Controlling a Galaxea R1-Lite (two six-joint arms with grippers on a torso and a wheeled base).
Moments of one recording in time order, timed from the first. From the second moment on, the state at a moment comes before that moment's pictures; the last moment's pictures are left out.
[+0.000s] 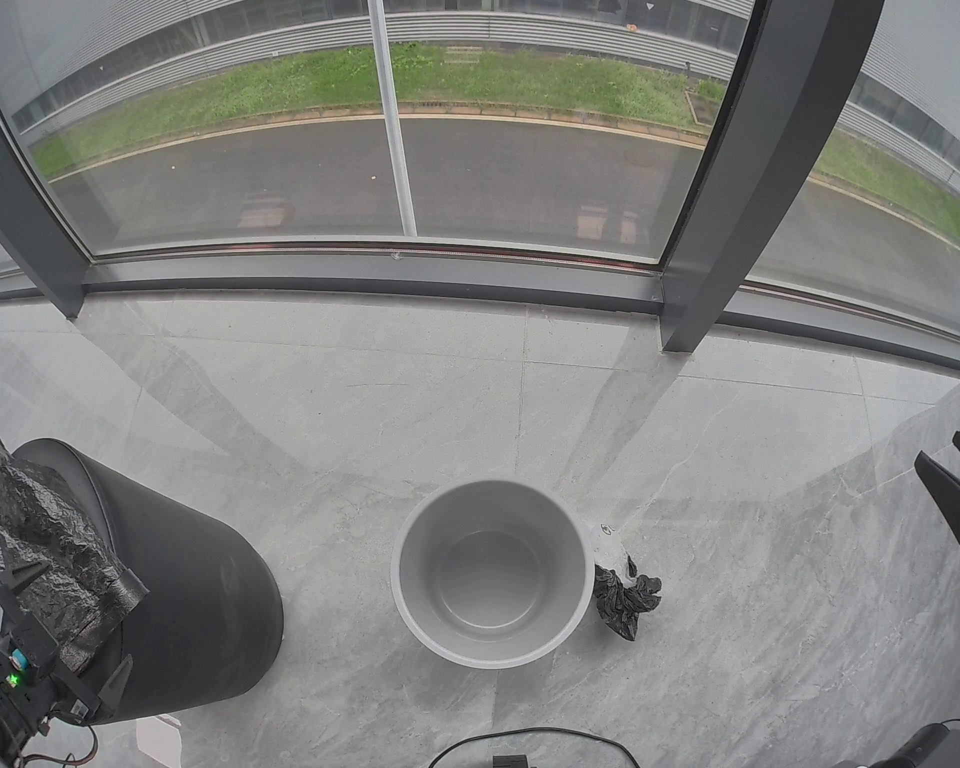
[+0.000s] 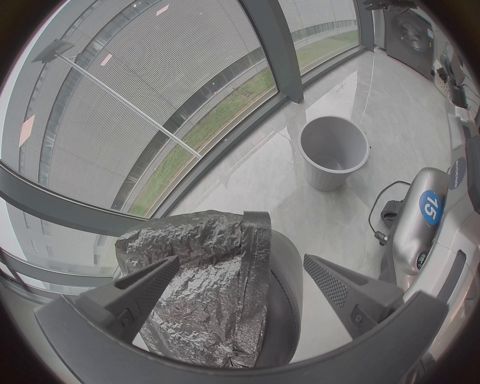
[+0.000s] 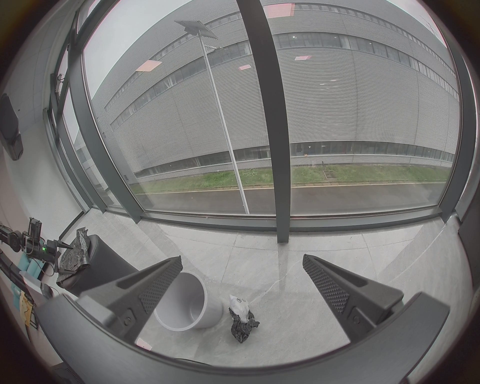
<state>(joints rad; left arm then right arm) -0.10 0.65 -0.31 0.07 0.17 0.78 0.09 0.70 -0.39 -0.31 0.14 0.10</state>
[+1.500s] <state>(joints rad) 0.01 1.04 -0.28 -0.36 0.17 0.75 0.09 0.69 -0.36 -0.31 0.14 0.11</state>
